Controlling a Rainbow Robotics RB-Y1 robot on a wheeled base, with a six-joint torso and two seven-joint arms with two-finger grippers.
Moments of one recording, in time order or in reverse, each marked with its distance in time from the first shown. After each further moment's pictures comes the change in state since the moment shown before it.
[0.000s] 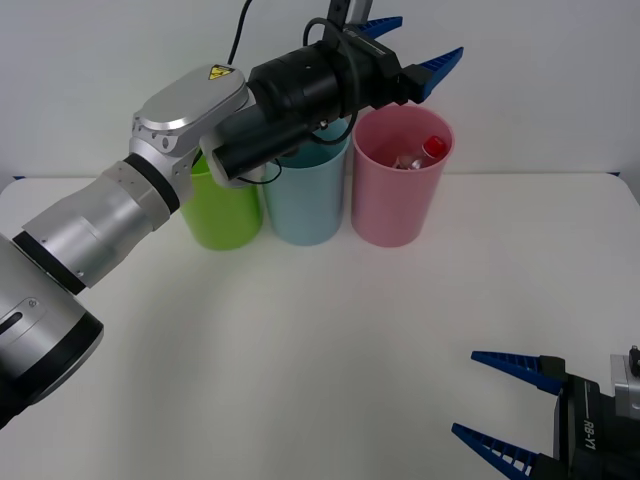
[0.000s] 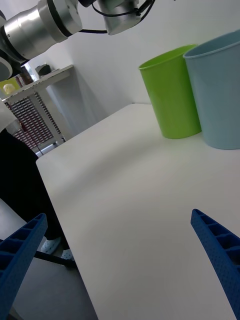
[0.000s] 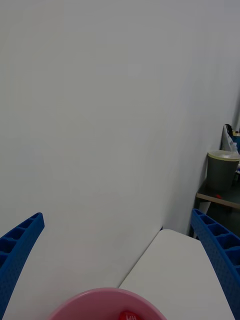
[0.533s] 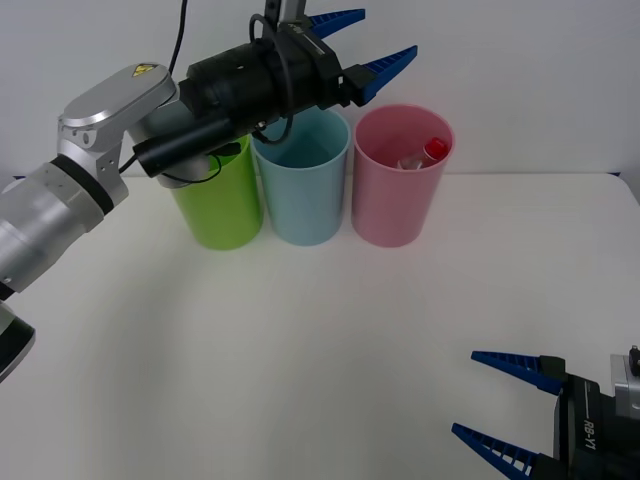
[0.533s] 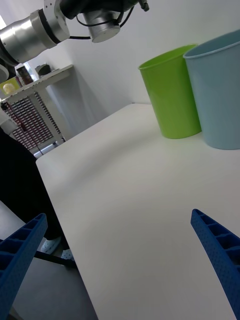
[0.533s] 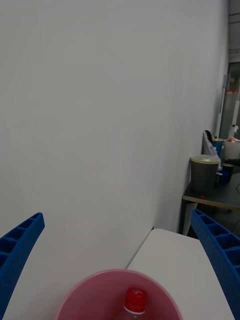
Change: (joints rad) right arm 0.000 0.000 0.000 0.000 0.000 0.000 0.000; left arm 0.088 0.192 0.000 -0.134 0.181 -0.148 -0.100
